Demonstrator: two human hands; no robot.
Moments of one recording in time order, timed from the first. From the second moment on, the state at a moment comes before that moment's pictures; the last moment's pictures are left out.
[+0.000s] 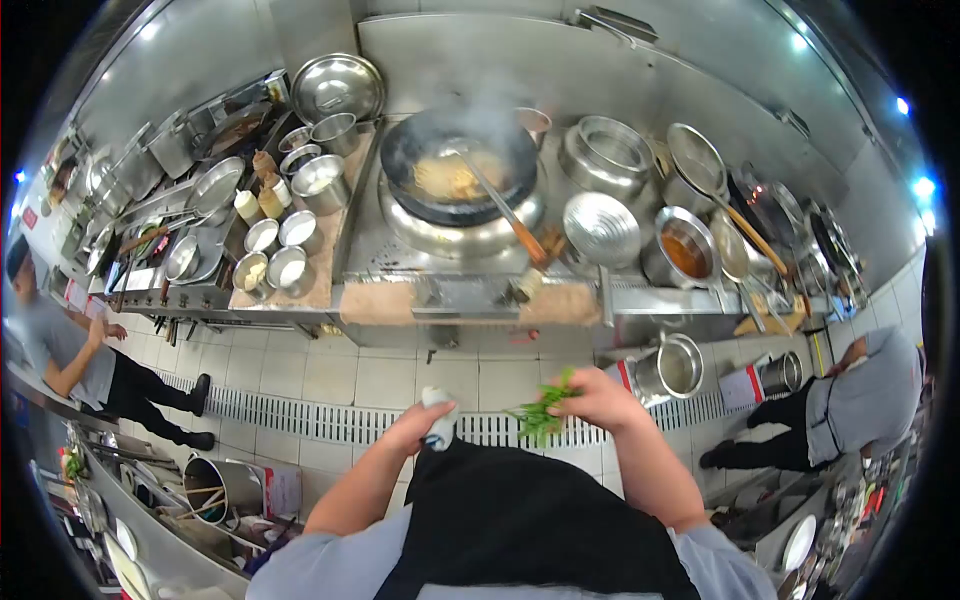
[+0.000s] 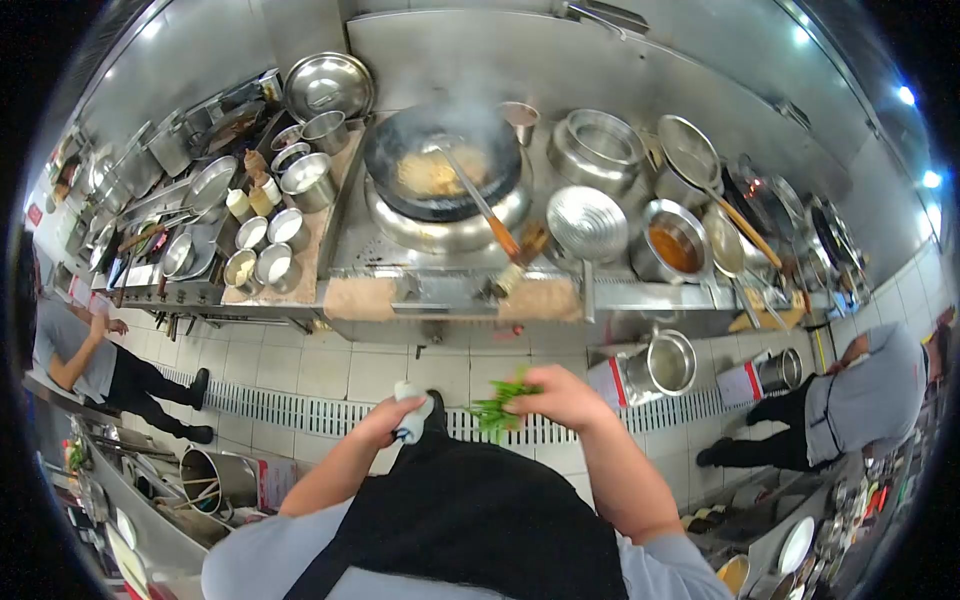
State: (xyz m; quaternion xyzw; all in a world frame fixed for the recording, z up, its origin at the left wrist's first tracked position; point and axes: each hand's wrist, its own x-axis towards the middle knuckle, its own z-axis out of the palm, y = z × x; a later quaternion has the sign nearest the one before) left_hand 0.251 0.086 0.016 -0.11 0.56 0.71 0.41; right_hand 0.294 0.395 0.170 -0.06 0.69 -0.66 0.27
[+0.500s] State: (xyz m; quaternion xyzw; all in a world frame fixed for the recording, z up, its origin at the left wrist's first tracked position) left_hand 0.117 -0.084 0.050 -0.29 0.51 0.77 0.26; right_hand -0.113 0.322 0.168 0.03 0.95 -0.30 -0.08
